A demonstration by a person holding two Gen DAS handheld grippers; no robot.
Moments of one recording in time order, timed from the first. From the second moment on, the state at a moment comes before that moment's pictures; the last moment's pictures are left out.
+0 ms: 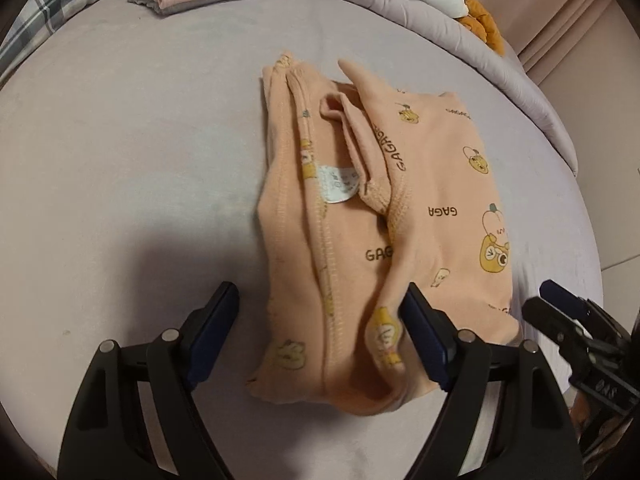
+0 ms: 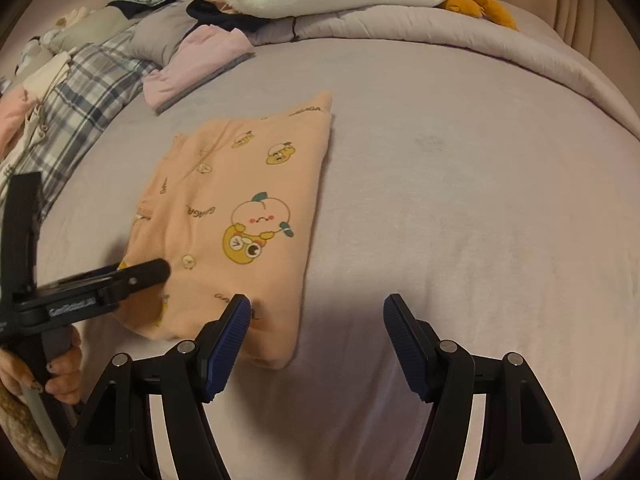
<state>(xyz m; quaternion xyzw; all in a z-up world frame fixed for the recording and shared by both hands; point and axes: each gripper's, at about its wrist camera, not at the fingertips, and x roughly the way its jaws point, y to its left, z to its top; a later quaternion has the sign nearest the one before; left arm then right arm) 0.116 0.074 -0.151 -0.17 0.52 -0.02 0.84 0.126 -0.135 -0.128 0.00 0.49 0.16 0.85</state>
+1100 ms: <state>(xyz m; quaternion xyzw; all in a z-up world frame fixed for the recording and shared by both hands) 0.150 0.066 -0.139 -0.25 0.48 -0.08 0.84 0.188 -0.106 -0.146 0.12 0.49 0.25 0.82</state>
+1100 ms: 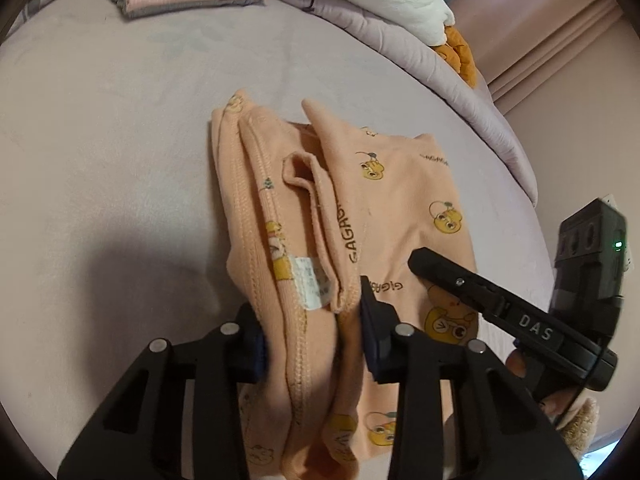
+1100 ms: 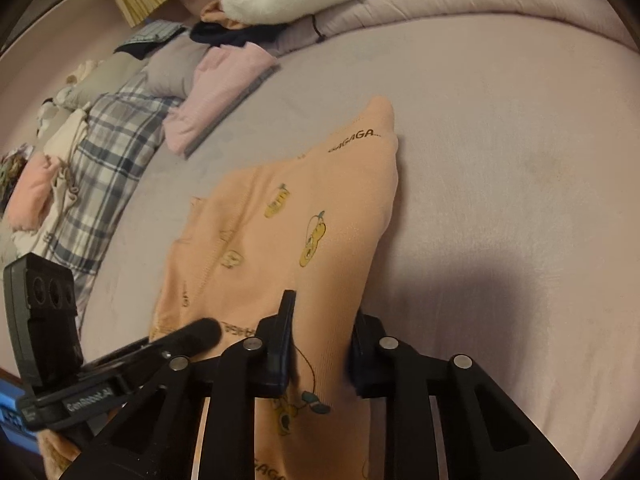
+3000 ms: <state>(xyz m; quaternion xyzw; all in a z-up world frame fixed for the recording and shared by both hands) 0.092 -0.002 -0.060 -0.17 0.41 -0.08 0.89 0.105 -0.204 -0.085 0.08 0.44 0.11 0.89</state>
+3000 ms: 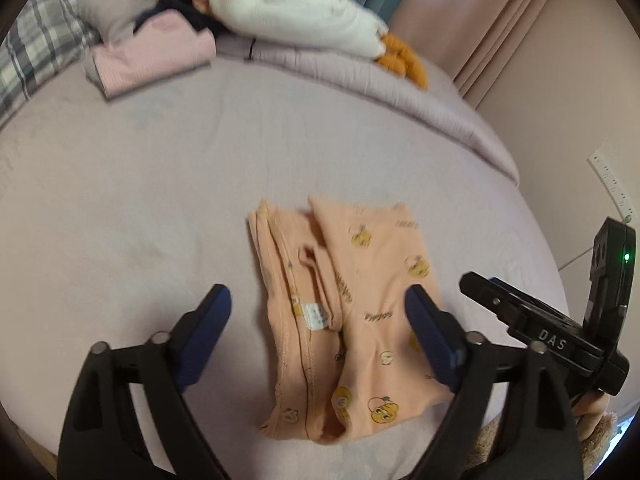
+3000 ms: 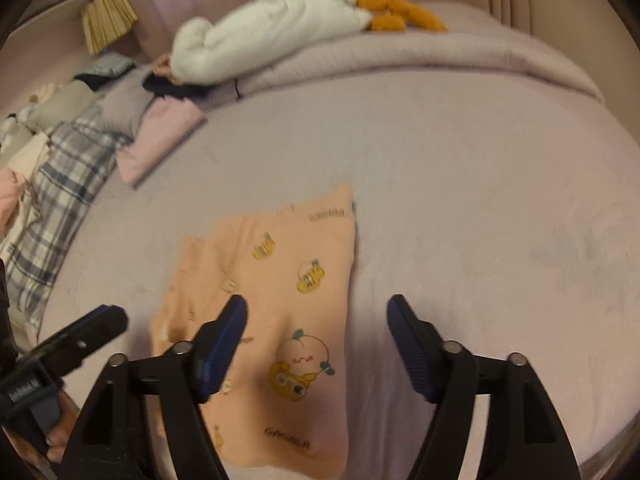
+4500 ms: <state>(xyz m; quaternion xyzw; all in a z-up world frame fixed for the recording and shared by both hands) 0.040 -0.003 -0.043 -0.11 0.40 -0.07 0.91 0.055 -0.183 -0.055 0.04 0.38 0.09 0.92</state>
